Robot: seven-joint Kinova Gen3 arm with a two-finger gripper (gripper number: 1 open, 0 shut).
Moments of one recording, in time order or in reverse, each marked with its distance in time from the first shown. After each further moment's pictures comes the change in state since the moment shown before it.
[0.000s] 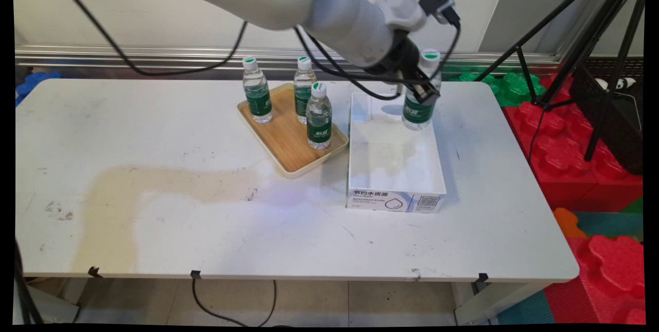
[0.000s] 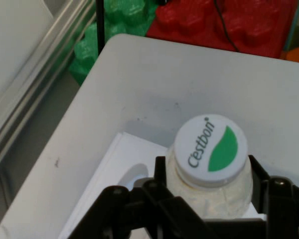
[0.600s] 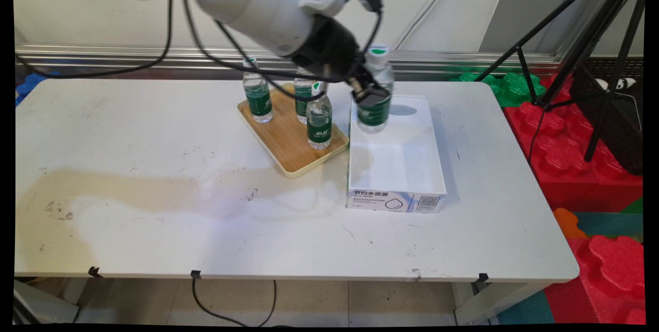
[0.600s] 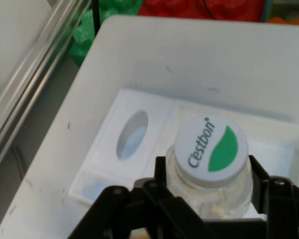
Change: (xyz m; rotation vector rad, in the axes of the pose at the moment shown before) arm -0.044 -0.016 -0.103 -0.033 -0.015 0.069
